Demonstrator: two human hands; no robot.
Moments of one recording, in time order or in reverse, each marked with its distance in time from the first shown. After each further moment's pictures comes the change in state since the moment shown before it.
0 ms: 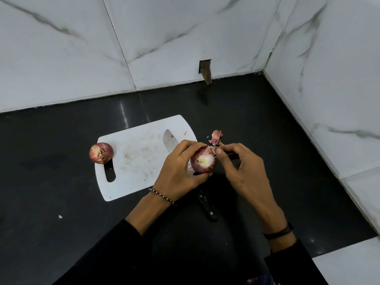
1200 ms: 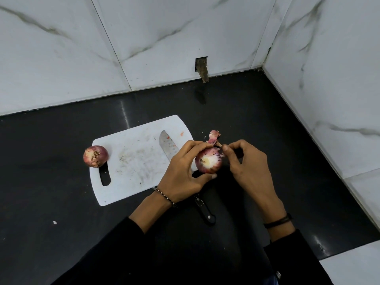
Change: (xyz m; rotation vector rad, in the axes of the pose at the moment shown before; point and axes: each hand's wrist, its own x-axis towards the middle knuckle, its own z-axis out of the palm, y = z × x) left_hand 0.011 -0.003 0.020 -0.132 -0.060 -0.008; right_hand 0.024 0.029 -0.004 -0.069 0.014 0.164
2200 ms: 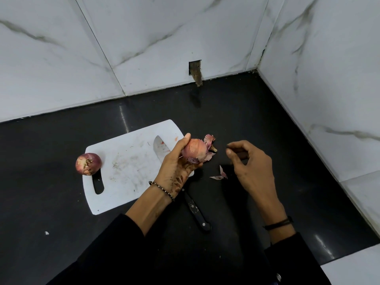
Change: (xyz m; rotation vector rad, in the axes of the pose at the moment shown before) left_hand 0.039 0.020 0.003 -1.216 0.243 -0.889; right_hand 0.010 0.015 -0.011 0.094 0.058 0.016
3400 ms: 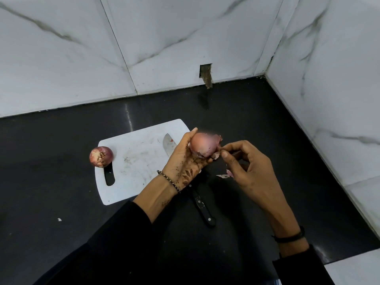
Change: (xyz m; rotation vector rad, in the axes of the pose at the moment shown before) left_hand -0.004 0.009 -0.005 0.048 -0.204 -0.058; right_hand -0.028 -0.038 -0.009 0.096 -0.172 -0.231
